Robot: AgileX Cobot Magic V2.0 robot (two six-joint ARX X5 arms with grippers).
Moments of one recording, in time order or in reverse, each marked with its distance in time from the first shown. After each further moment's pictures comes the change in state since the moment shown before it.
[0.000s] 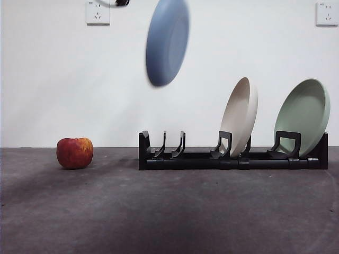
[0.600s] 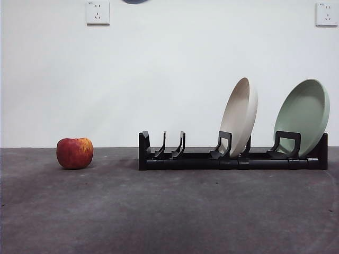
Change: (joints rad) left arm -0.324 -0.578 -0.492 -0.005 -0.508 0.143; right arm 0.000 -0.001 0.000 -0.025 0.000 0.000
